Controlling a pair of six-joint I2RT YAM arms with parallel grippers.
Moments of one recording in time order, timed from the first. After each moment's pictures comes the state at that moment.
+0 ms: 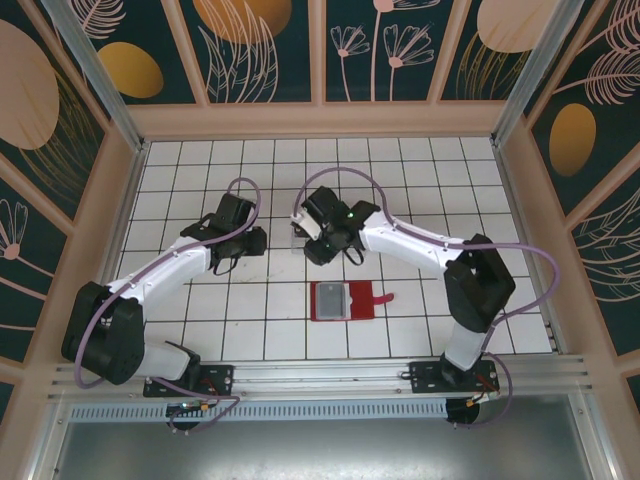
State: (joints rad) left arm -0.44 1.40 0.88 -0.44 0.02 -0.41; right arm 0.87 1.73 1.32 -0.68 -0.02 0.01
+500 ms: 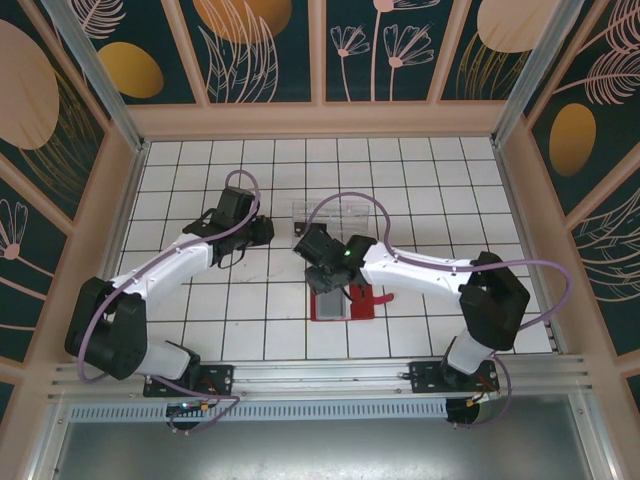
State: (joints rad) left arm -0.44 1.43 0.90 -0.33 0.07 -0.52; right arm 1.05 1.63 1.16 -0.72 0.16 0.50
